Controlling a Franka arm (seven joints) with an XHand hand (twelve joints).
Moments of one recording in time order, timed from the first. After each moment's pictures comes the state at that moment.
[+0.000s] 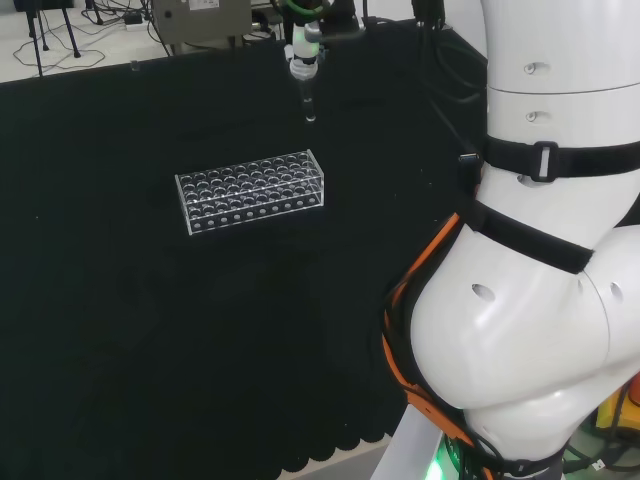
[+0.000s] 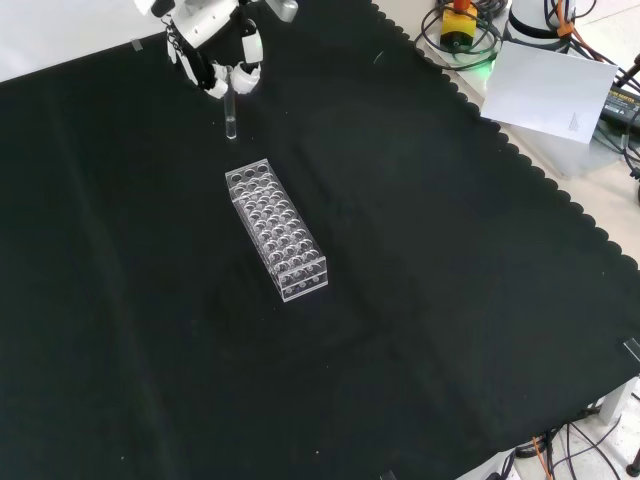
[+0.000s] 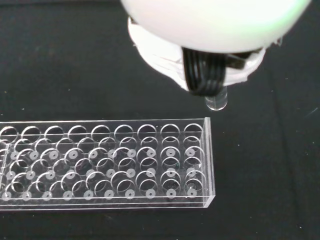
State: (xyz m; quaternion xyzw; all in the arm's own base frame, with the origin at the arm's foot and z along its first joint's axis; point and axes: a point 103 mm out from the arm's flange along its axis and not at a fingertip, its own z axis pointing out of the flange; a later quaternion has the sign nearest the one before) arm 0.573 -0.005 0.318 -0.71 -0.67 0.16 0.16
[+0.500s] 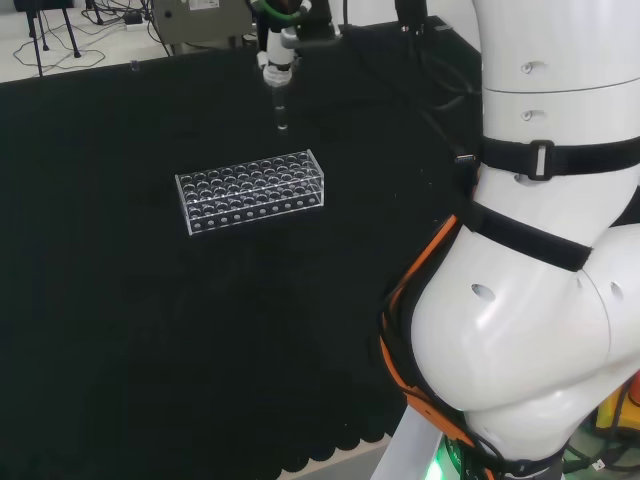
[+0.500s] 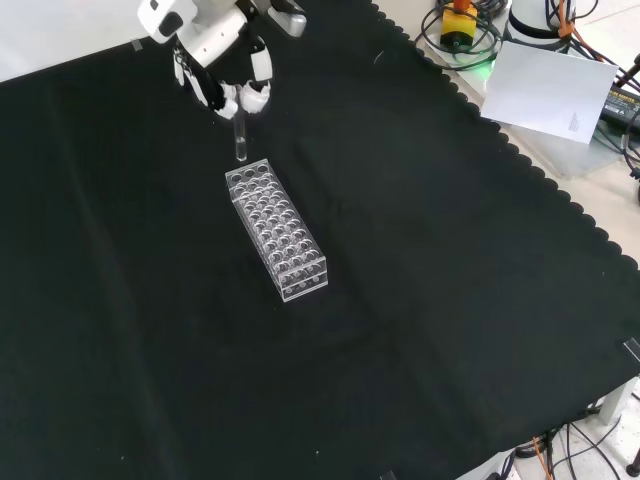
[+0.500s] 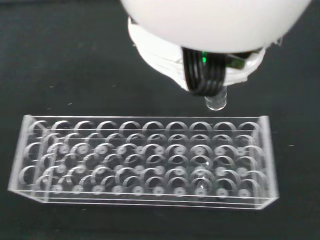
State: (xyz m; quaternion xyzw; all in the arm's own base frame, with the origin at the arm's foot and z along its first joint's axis) arm 0.577 0.041 0.310 -0.68 -0.70 0.14 0.18
